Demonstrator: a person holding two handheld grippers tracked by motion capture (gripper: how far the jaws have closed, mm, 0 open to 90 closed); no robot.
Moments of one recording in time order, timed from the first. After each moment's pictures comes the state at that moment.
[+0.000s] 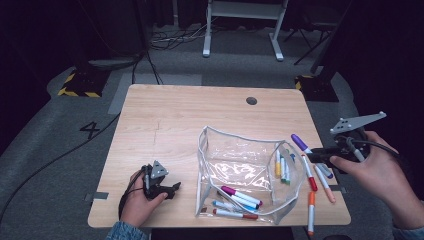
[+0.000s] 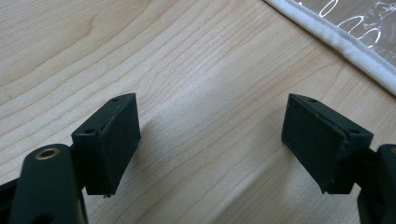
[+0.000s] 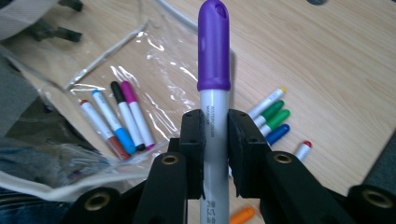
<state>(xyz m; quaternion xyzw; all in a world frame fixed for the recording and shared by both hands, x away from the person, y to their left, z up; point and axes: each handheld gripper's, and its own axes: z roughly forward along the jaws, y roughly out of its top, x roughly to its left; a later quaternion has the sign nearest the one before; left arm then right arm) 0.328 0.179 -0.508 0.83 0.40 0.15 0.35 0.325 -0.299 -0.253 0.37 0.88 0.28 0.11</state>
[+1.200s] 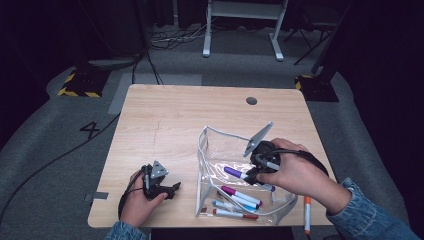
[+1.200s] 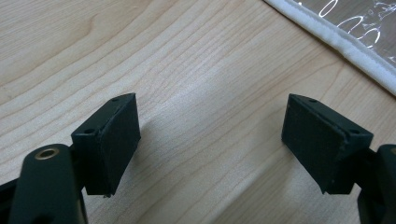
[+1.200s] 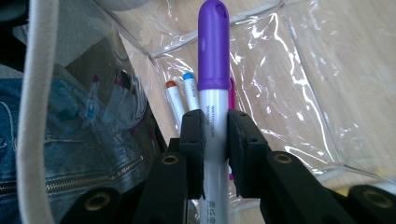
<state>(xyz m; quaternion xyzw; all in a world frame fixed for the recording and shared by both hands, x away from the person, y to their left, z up) 0.329 0.179 -0.508 0.84 0.40 0.15 0.35 0.333 -0.145 -0.301 0.19 0.97 0.17 -0.01</state>
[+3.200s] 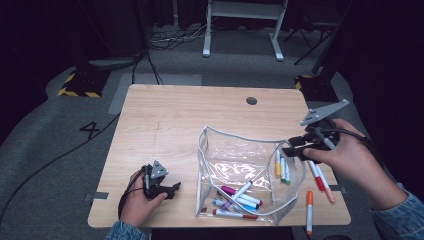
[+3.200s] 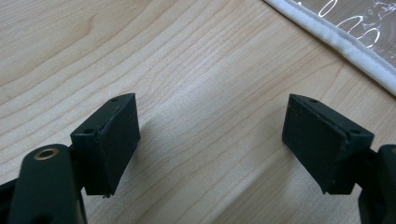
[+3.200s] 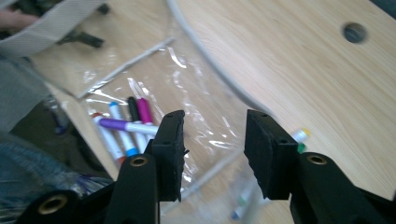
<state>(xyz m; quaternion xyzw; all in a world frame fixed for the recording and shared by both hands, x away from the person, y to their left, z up) 0.328 0.179 -0.508 0.83 0.40 0.15 0.35 0.354 -0.259 -0.255 0.32 0.90 0.27 0.10</state>
